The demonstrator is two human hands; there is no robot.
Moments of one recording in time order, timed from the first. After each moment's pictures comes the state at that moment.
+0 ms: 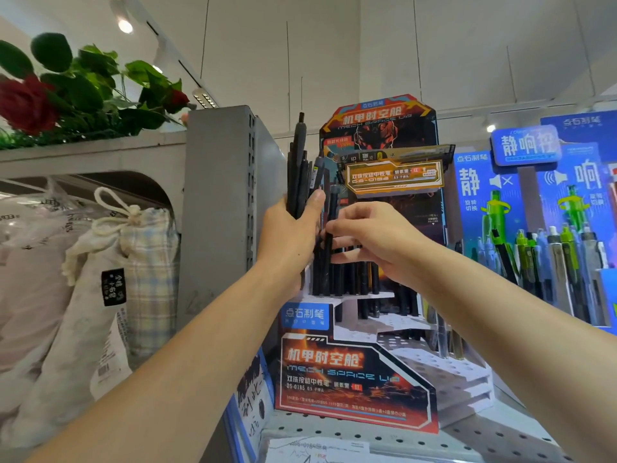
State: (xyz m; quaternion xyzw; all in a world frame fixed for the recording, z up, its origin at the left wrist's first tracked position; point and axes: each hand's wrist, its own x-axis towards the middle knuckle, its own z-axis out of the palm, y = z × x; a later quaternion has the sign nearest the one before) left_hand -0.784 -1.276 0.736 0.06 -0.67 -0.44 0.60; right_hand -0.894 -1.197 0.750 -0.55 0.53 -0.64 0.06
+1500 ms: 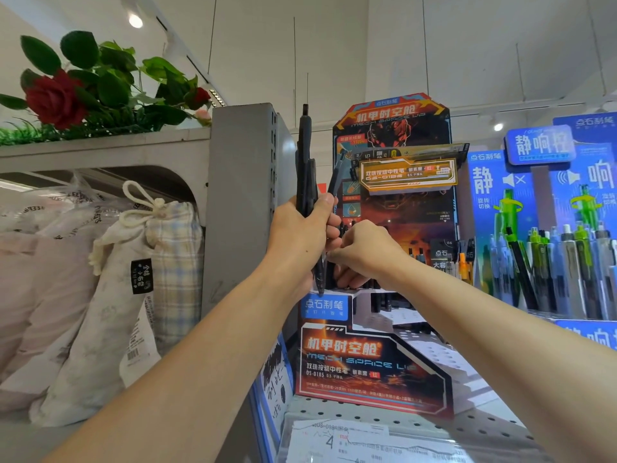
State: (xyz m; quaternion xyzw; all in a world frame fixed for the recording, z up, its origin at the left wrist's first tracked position) left_hand -0.767 -1.272 0.730 0.03 -0.63 -0.52 0.58; right_hand -0.882 -1.228 0.734 -0.50 0.74 -0.44 -0.10
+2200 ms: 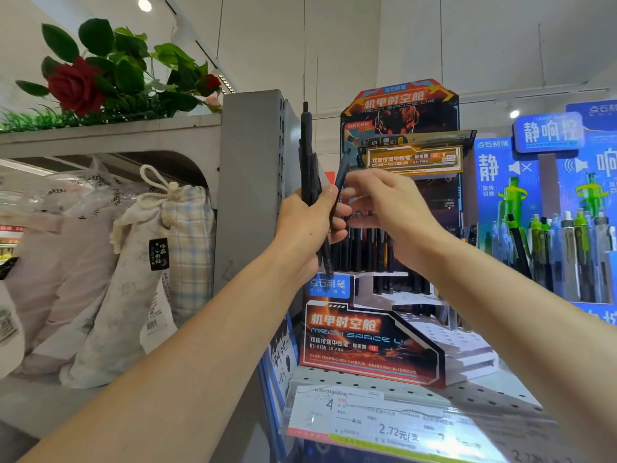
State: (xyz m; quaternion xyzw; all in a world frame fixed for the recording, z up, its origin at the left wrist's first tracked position) left_hand -0.762 -1.263 0.724 0.03 -0.60 -0.59 0.55; right_hand -0.867 -1.191 0.743 -0.56 0.48 -0.67 -0.04
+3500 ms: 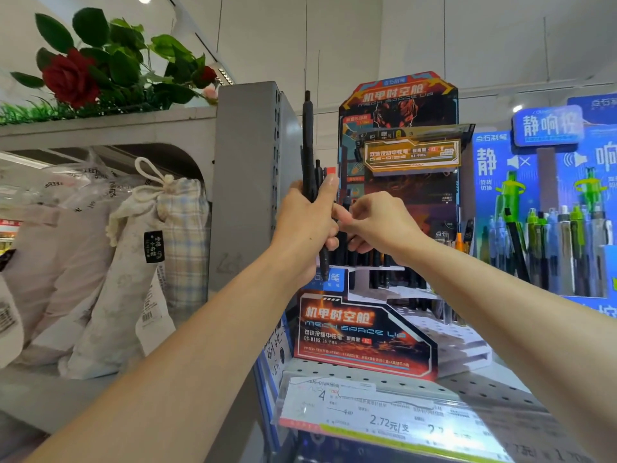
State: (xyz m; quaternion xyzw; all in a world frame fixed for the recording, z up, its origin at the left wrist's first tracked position) left_hand -0.758 -1.253 0.716 0.03 -0.64 -0.54 0.55; right_hand -0.897 -1.212 0.733 -0.54 0.67 -0.48 -0.19
